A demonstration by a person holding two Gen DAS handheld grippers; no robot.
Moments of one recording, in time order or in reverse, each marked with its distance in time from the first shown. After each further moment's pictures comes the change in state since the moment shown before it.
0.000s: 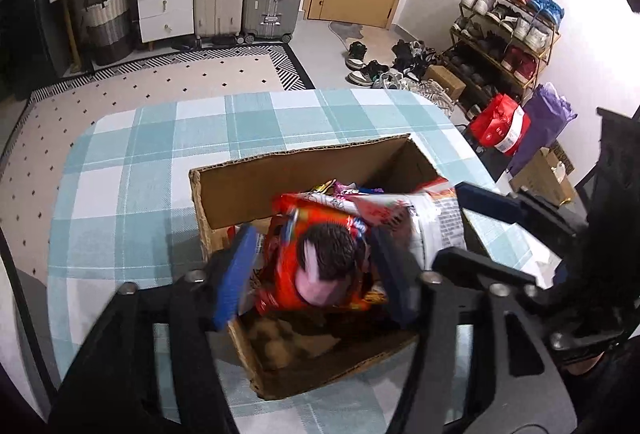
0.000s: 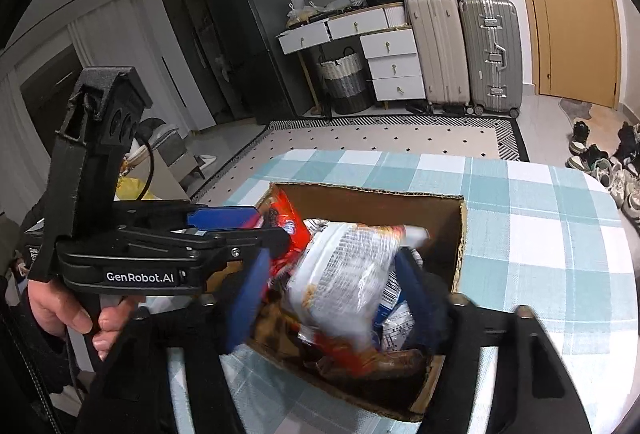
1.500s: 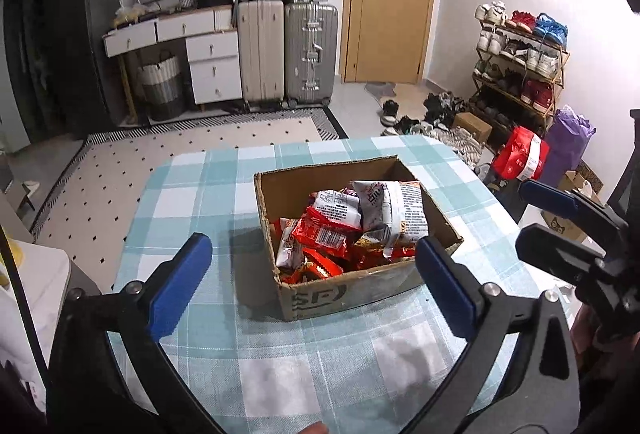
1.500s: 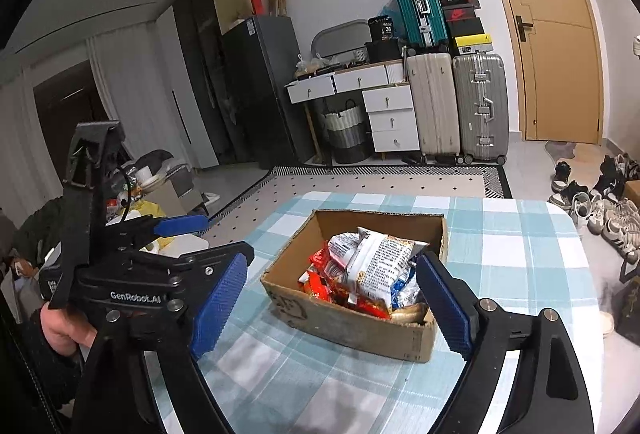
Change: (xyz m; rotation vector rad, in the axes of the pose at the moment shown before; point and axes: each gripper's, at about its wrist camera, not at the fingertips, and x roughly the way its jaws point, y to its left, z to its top) left arm -0.151 -0.054 -0.090 0.023 -0.272 0.186; right arm -0.118 0.052 -0.036 -0.037 -0.193 -0.036
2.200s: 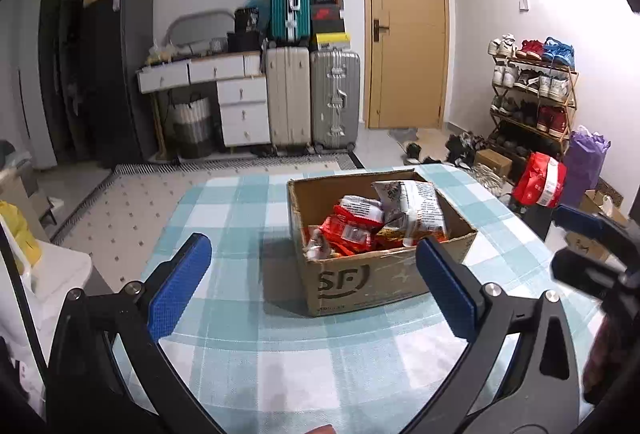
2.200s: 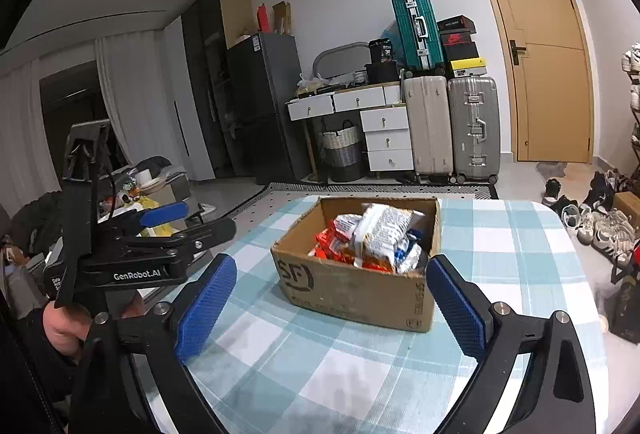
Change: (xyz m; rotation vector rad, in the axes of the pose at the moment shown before) left arm -0.047 -0.001 -0.070 0.008 -0.212 0.130; right arm -0.039 0.022 -0.060 -0.038 -0.091 -0.039
